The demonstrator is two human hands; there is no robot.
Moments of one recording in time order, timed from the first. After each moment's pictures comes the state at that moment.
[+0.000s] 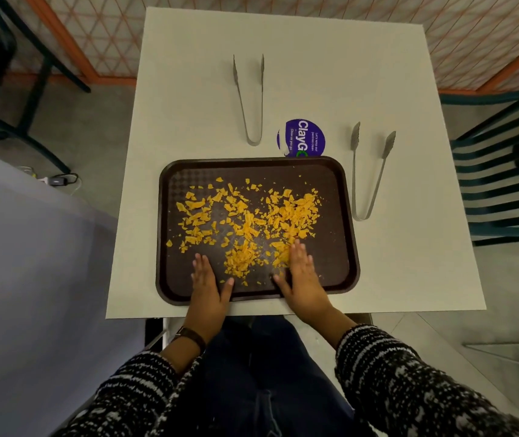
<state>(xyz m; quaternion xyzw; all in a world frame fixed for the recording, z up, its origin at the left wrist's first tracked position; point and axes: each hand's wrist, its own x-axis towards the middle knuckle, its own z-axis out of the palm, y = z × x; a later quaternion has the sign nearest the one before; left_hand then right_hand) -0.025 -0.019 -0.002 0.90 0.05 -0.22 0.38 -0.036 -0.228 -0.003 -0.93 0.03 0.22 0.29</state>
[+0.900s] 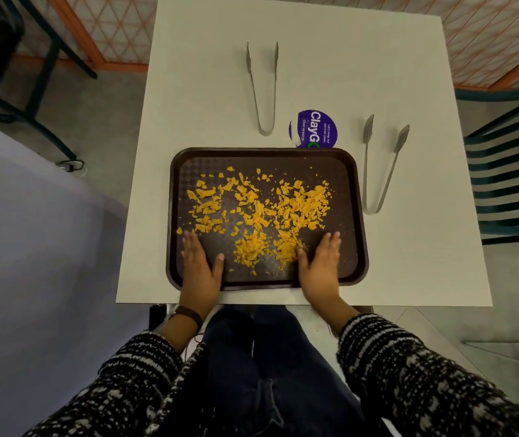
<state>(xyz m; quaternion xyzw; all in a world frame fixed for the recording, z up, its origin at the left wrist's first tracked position) -0.005 0.003 0.005 0.90 0.10 -0.16 0.40 -0.024 -0.217 0.017 -0.90 0.25 0.16 0.31</state>
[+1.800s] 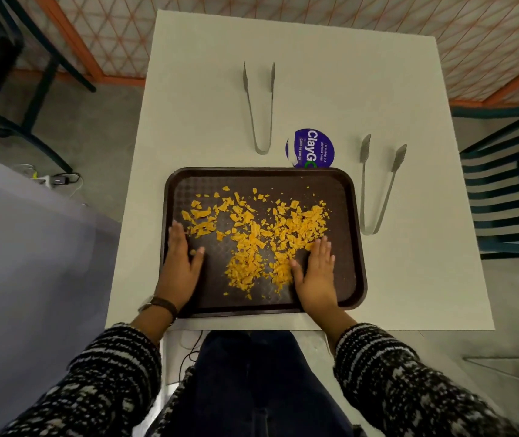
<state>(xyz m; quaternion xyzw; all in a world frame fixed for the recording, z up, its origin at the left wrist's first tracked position) 0.057 0.027 0.004 0.91 0.06 -0.15 0.39 0.001 -0.232 -0.004 -0.93 0.17 0.18 0.26</state>
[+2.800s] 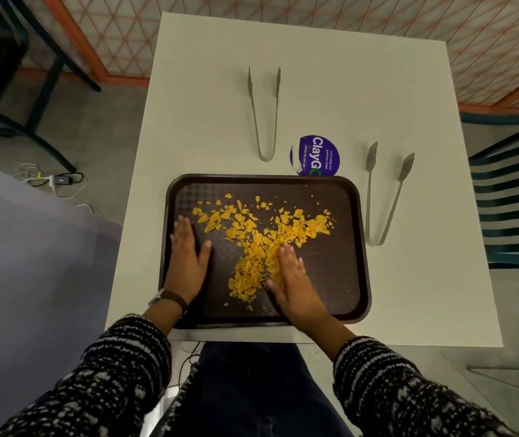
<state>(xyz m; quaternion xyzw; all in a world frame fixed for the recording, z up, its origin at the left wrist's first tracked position) 0.083 0.010 0.002 0.91 0.07 -0.14 0.37 0.009 -0.209 0.008 -0.92 -0.02 0.20 0.34</state>
